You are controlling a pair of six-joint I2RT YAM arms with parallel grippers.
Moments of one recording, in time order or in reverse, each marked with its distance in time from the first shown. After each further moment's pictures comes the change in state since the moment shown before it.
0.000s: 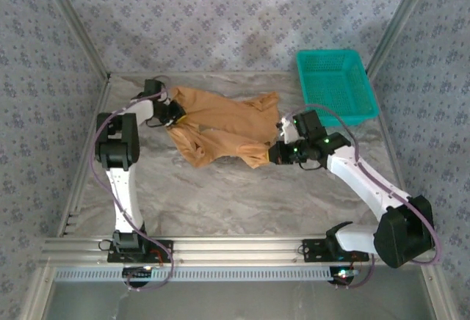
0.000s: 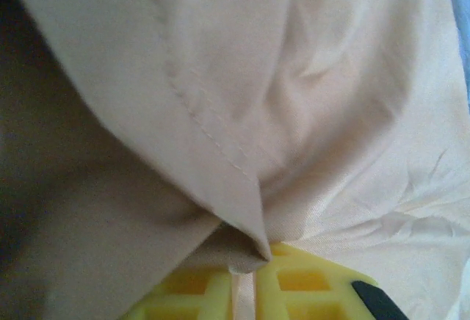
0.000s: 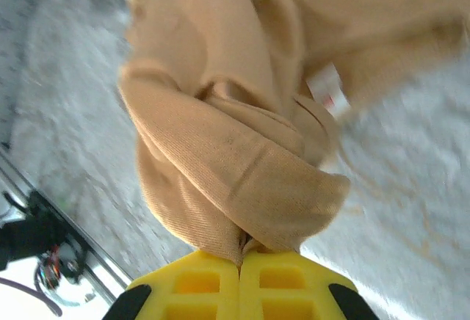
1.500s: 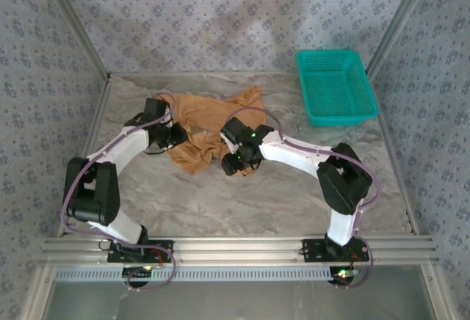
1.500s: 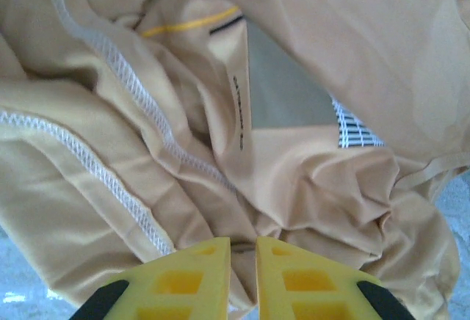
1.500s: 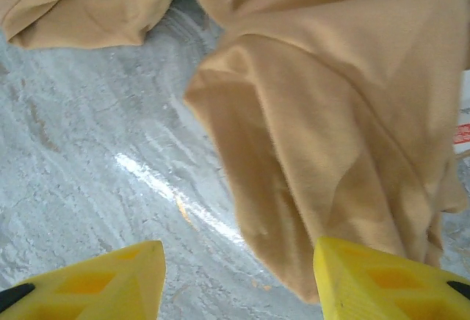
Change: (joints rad) left arm -0.181 -0.671 -0.553 -0.093 -0.173 0.043; right arm 0.416 0.554 0.406 -0.072 0.419 -0.083
